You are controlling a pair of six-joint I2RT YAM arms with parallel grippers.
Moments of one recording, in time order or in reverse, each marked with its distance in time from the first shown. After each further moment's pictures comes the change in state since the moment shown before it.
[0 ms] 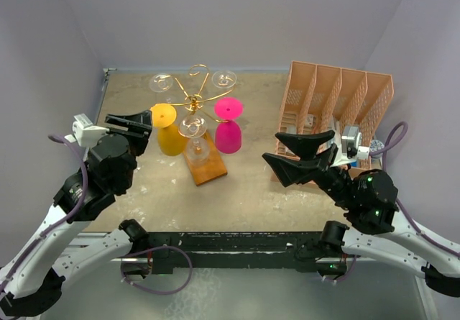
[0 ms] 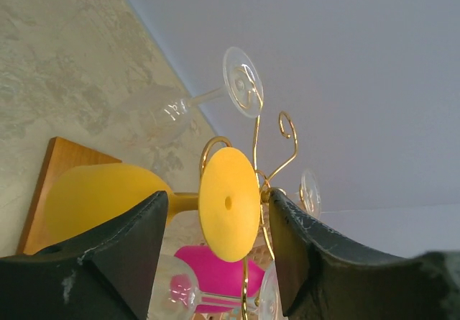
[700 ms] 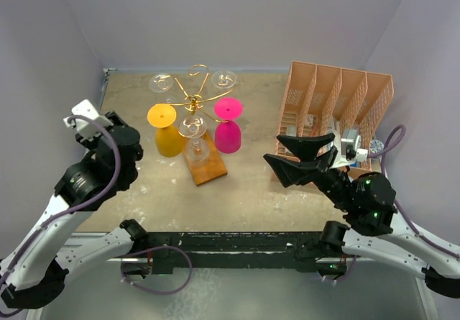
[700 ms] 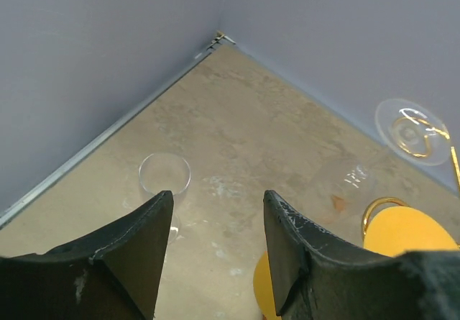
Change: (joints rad) left arm 0.000 0.080 0.135 -0.254 -0.352 0.566; right arm 0.000 -0.026 -0.039 0.008 0.028 0.003
